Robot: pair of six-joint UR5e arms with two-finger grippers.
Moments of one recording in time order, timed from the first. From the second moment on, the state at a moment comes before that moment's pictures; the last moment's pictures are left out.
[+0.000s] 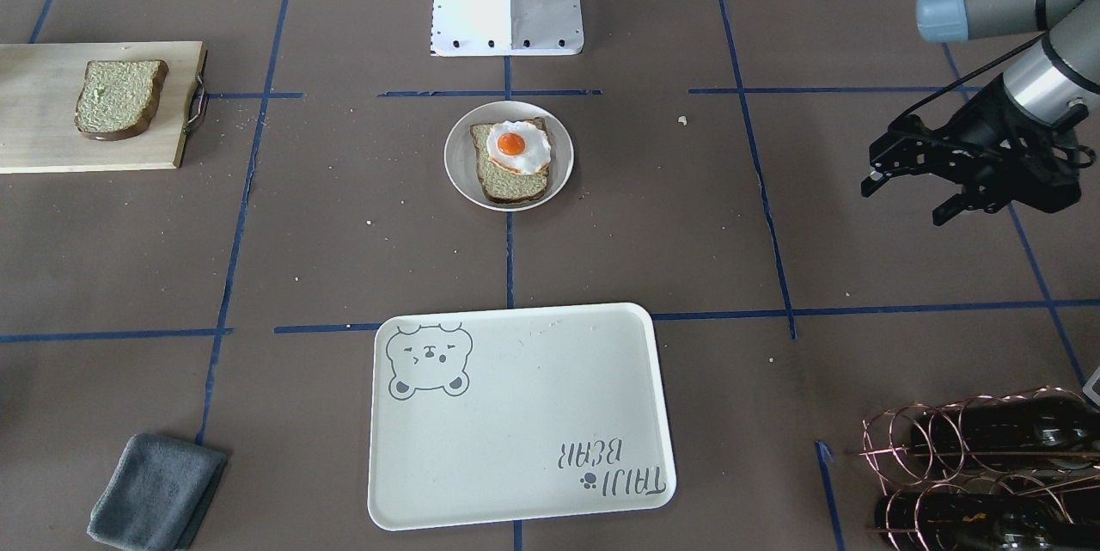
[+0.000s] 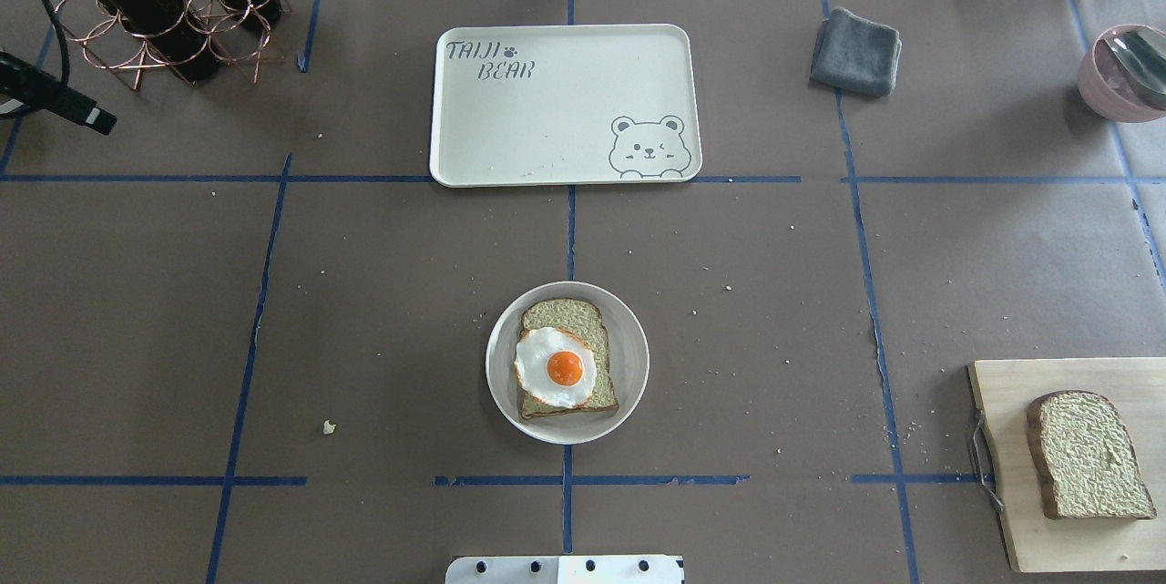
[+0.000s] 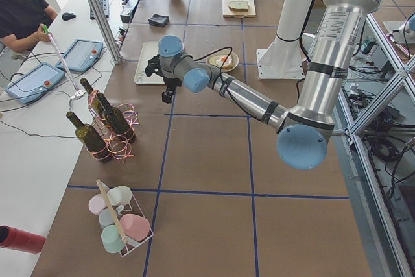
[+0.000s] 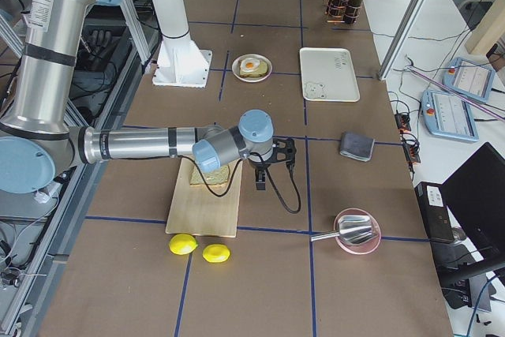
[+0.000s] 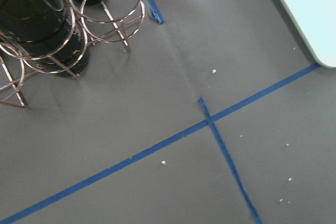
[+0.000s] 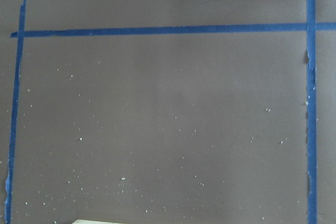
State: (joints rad) left arm -1.11 -1.81 -1.83 -1.85 -2.35 -0.54; right arm 1.28 -1.86 1.86 -1.09 2.41 0.54
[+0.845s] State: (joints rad) left arm -0.97 -1.82 -1.84 -2.02 -2.28 -0.87; right arm 0.73 -2.14 1.86 -0.54 2.05 1.12
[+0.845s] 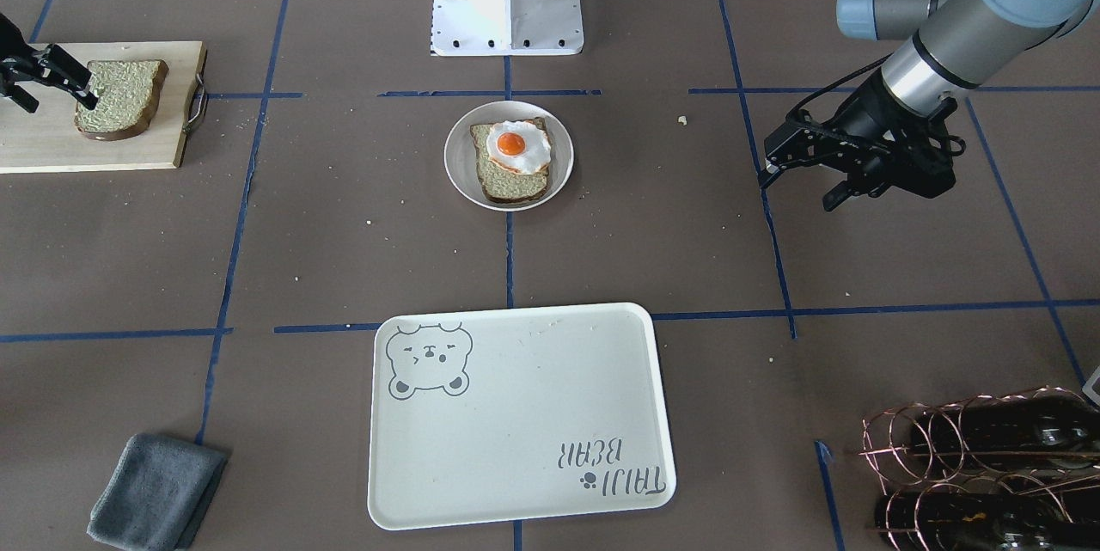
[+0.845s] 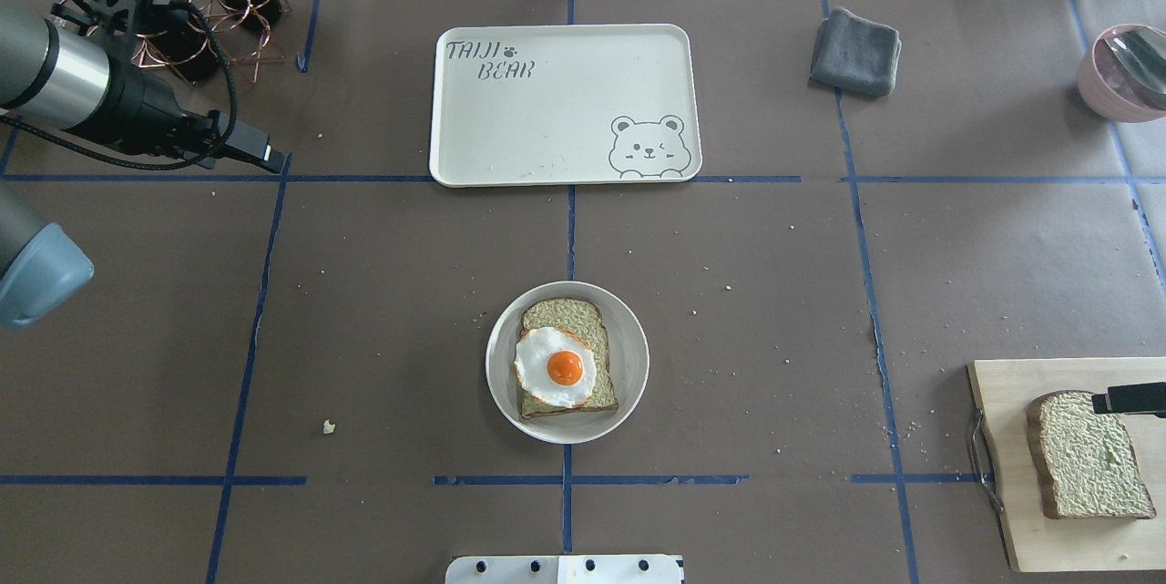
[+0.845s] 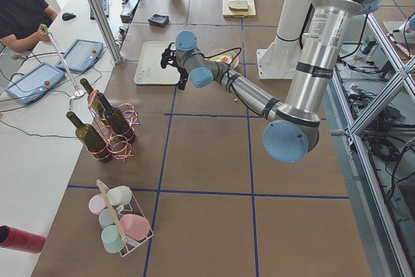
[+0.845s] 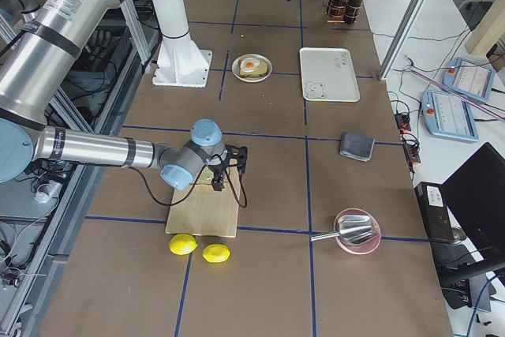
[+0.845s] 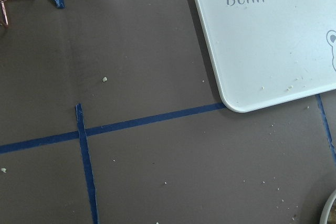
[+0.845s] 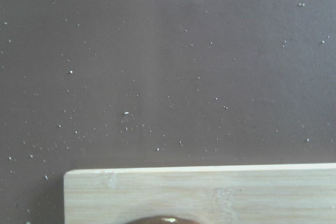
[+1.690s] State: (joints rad) left arm -0.97 -1.82 -1.84 -2.03 -2.28 -0.87; right arm 0.59 -2.20 1.82 -0.44 1.98 1.19
